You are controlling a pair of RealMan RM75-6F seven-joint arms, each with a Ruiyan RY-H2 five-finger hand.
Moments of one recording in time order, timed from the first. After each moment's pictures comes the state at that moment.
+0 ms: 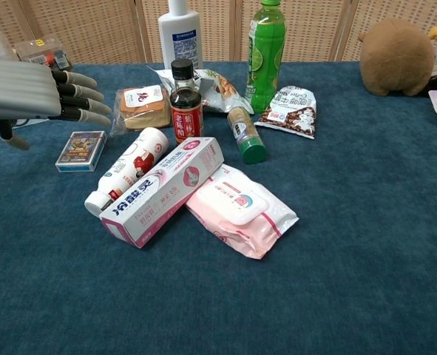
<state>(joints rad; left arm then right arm) -0.86 -1.49 0.18 -0.55 2.12 1.14 -0.21 0.13 -1.14 0.08 -1.64 -1.59 1.59 0.38</state>
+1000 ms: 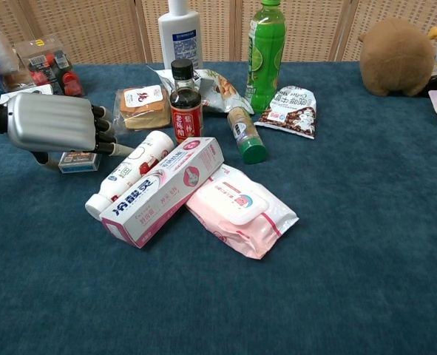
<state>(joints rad) -0.89 -1.66 0.32 -0.38 2.08 1.22 -0.18 0.12 -1.13 0.10 -1.64 -1.60 1.60 0.42</state>
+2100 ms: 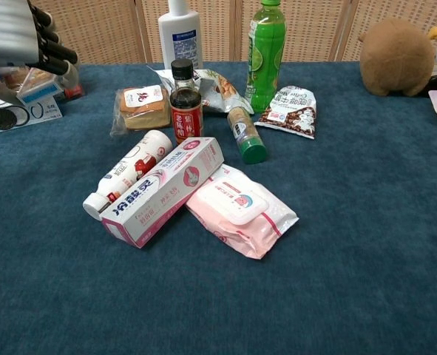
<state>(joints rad) -0.92 -1.29 0.28 -0.79 2.00 1.43 -0.01 0.11 -1.11 0.07 -1.71 -1.68 1.63 0.41</state>
